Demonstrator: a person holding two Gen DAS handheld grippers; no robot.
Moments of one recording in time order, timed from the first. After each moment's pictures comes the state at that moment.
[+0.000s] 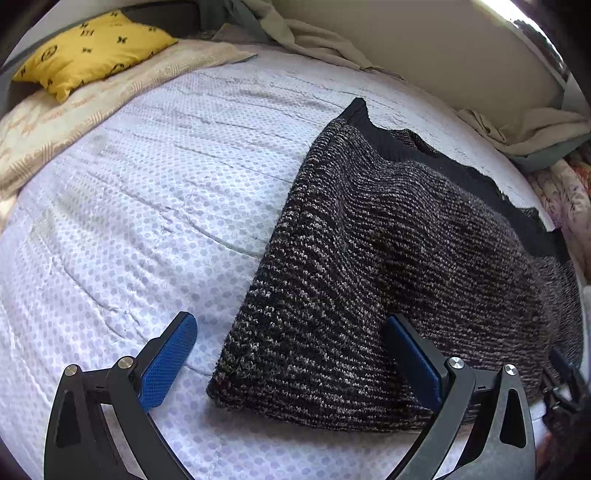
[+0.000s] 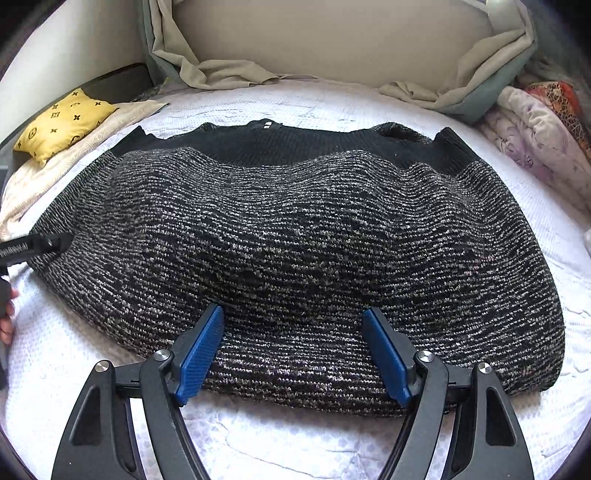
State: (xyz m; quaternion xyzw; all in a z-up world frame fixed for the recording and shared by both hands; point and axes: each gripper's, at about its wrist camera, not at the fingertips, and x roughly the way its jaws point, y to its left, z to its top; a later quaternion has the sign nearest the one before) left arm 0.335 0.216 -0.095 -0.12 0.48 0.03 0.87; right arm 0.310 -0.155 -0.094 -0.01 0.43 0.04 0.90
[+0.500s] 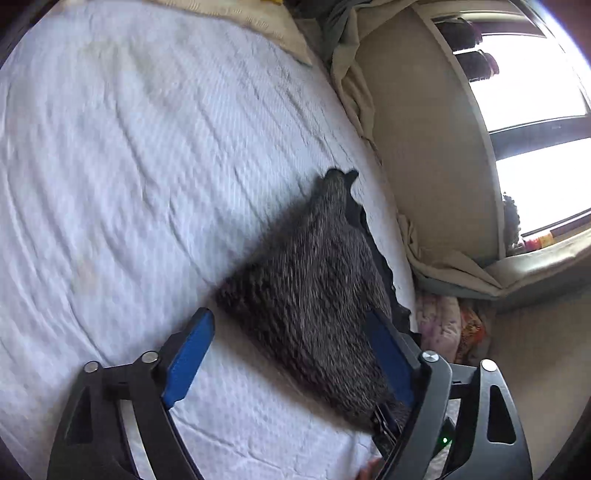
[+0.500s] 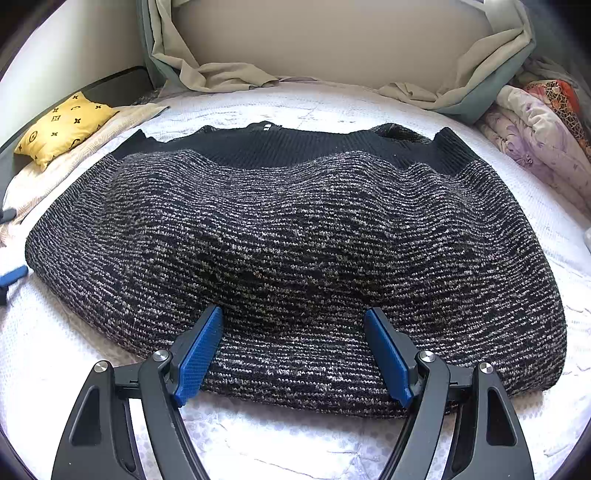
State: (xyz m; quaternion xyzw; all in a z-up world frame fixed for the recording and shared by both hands) left arm 0.267 0.290 -0.099 -0.48 0.40 -0.06 0.77; right arm 0.308 -0.160 -0.092 -0.01 0.42 0.04 0.91
